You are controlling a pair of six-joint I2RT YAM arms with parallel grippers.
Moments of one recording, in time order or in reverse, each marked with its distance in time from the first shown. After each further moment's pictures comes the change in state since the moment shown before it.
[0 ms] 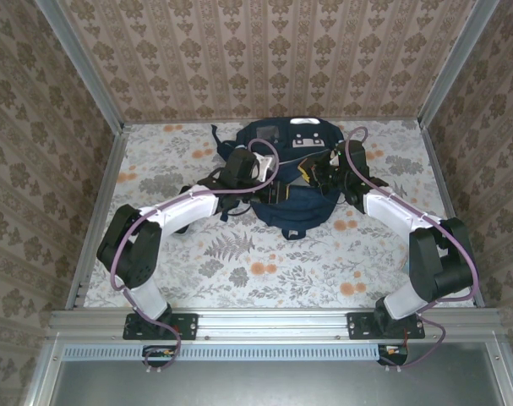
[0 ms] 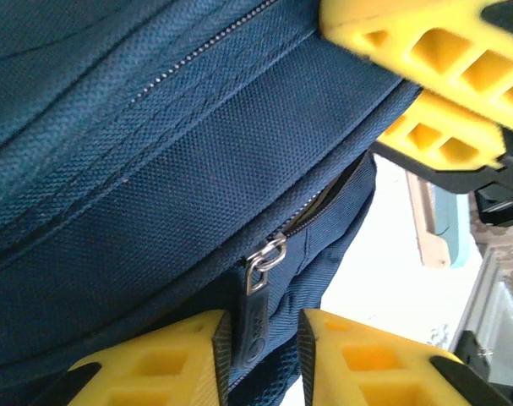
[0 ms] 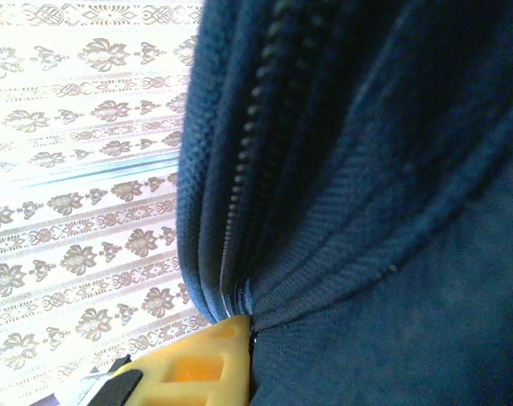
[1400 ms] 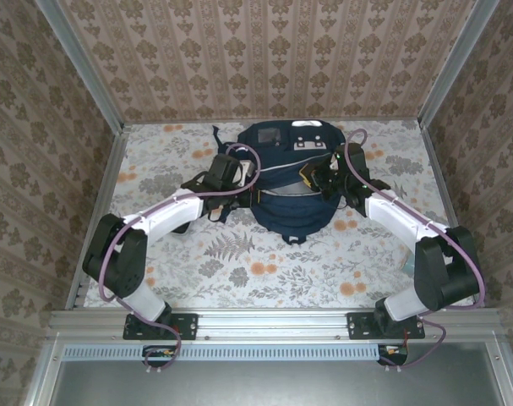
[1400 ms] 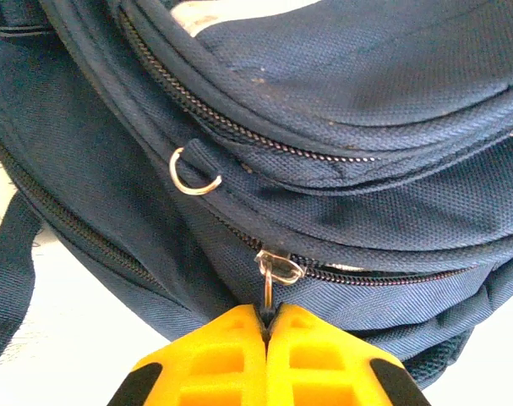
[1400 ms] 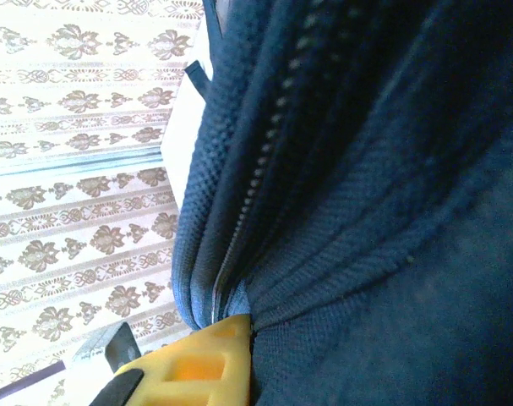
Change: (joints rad) left arm 0.095 -0.106 -0.101 -0.164 -0.215 0.054; right arm 0.025 -0.056 -0.009 -0.114 0.061 -0.076
